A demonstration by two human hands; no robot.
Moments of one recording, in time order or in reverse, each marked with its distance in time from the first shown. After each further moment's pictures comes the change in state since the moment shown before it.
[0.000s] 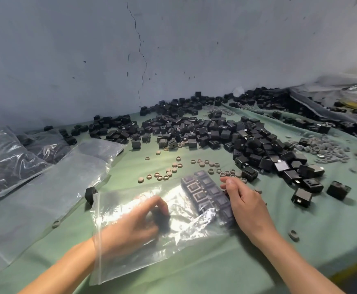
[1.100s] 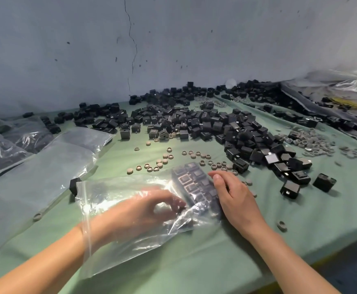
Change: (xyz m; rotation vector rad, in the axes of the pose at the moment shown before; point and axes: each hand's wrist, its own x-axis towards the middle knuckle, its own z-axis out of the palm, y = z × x) left_hand 0.029 0.017 0.004 0.073 -0.196 0.084; right_hand 0.000 0.000 -0.001 -0.035 -0.019 -0.101
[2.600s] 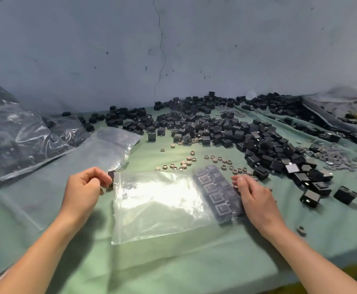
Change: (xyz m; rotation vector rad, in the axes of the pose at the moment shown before) left_hand -0.093 -0.074 -0.050 -0.492 1.045 -0.383; right_hand -0.007 -0.013 -0.005 -0.077 0.001 0.066
